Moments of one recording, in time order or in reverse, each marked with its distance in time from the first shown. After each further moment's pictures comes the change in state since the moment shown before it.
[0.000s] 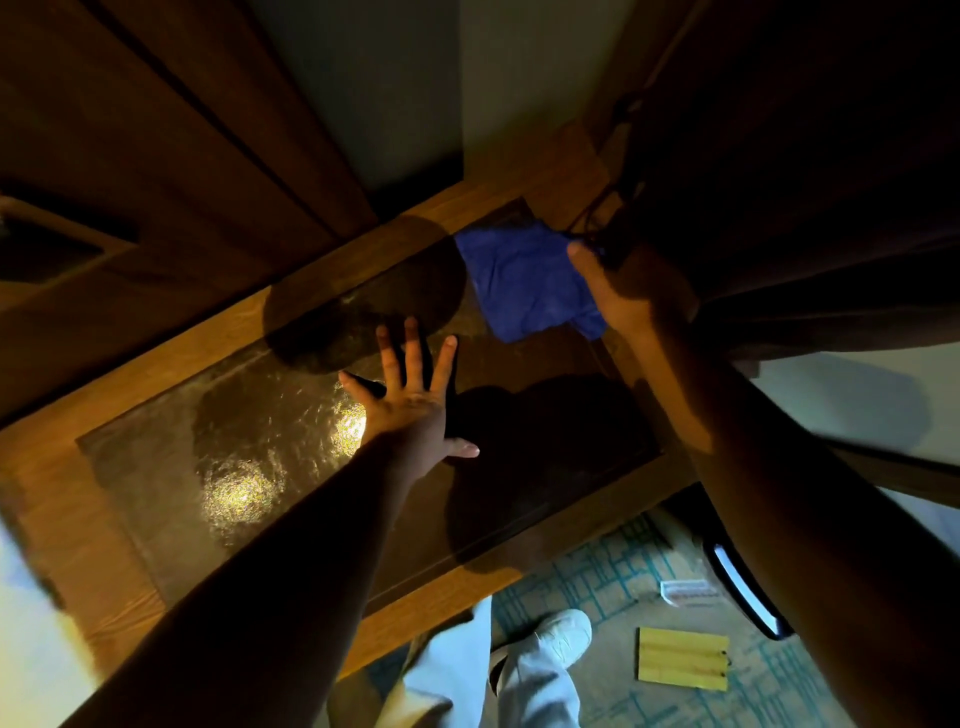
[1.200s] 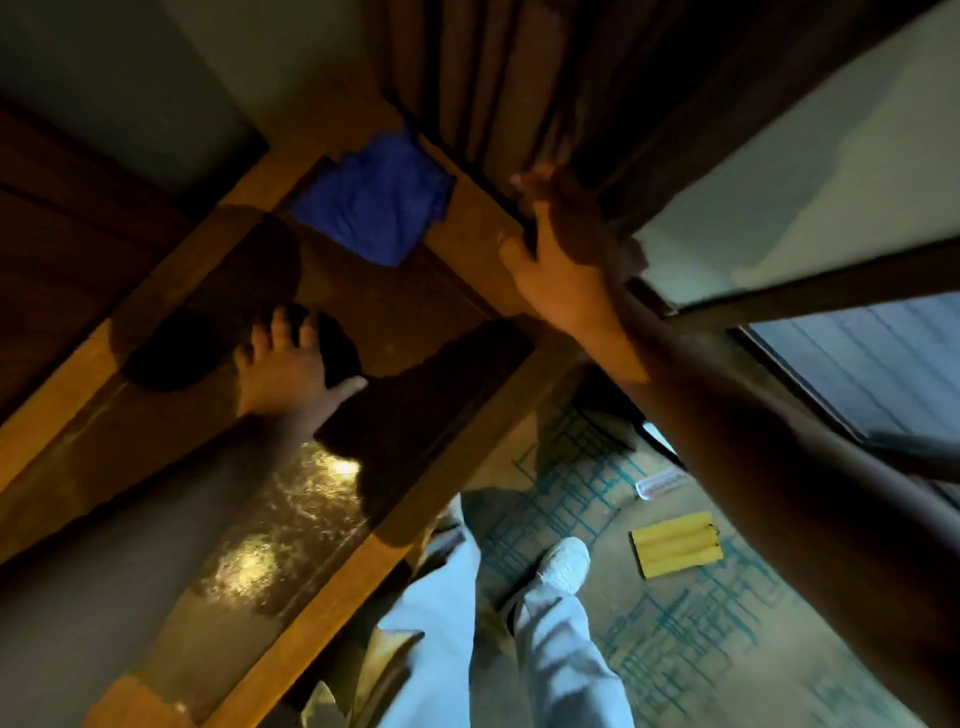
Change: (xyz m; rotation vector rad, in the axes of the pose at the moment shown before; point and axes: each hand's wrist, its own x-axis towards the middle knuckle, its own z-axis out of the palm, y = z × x) left_hand -0.022 0.018 -0.031 0.115 0.159 0.084; right_hand -0.124 0.097 -0.085 -0.026 0.323 -0.373
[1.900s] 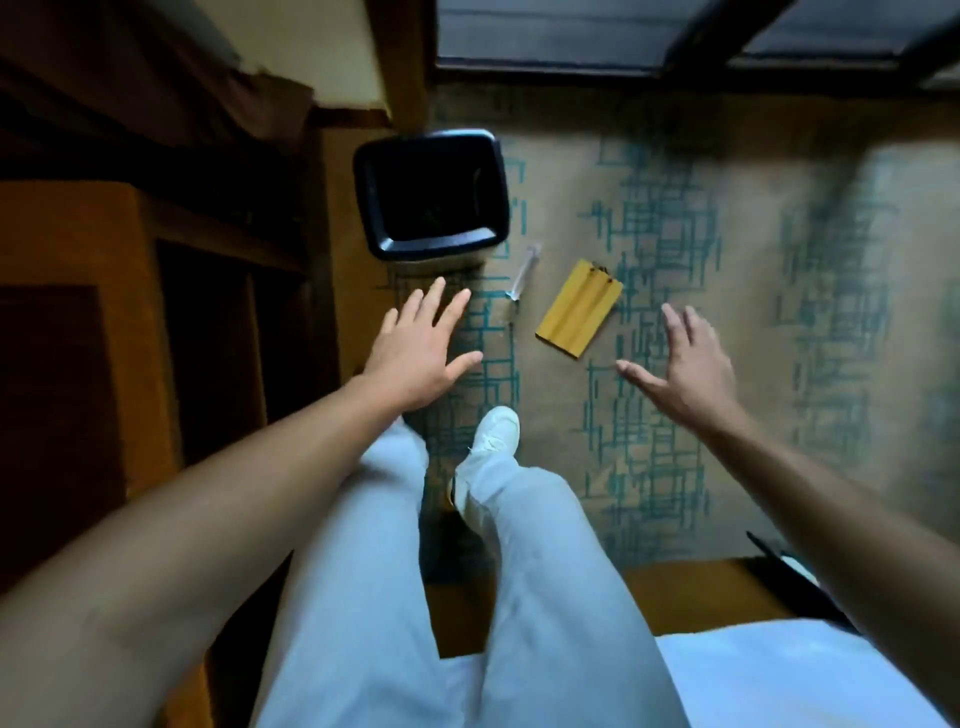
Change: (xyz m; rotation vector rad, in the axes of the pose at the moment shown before) left_hand -0.183 0.390 0.158 0.285 -0.321 1.020; right_hand -0.584 0.270 -0.054 -0.030 -0.216 1.212
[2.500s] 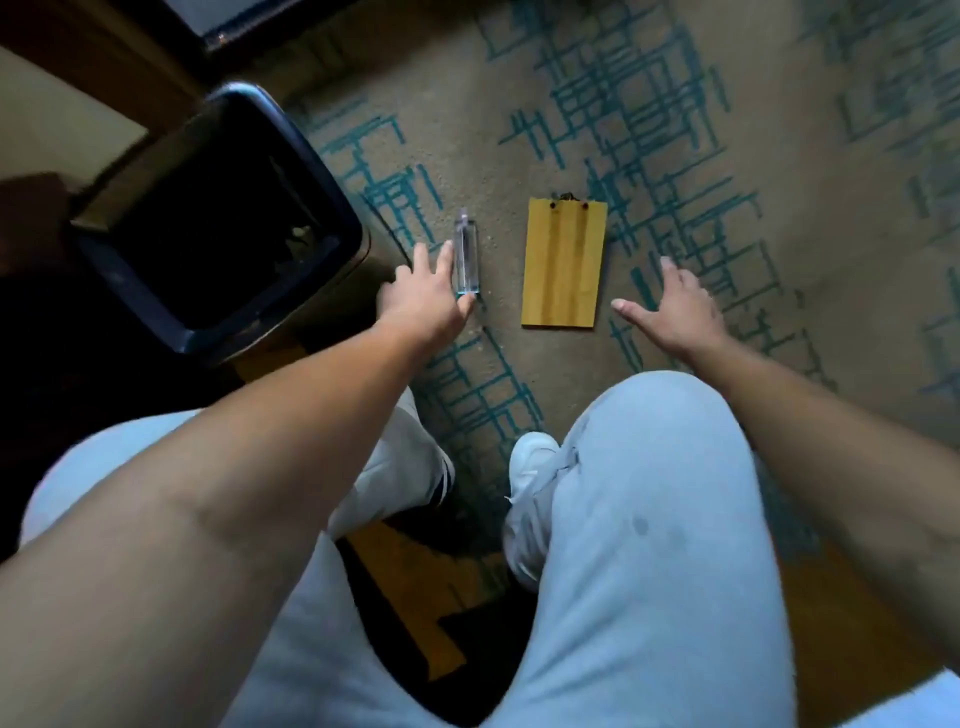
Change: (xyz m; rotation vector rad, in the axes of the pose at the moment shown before) left_hand 0.274 0.041 0.162 0.379 -0.143 0.069; right_hand 0.166 0.115 0.246 0.395 -0.077 0.466
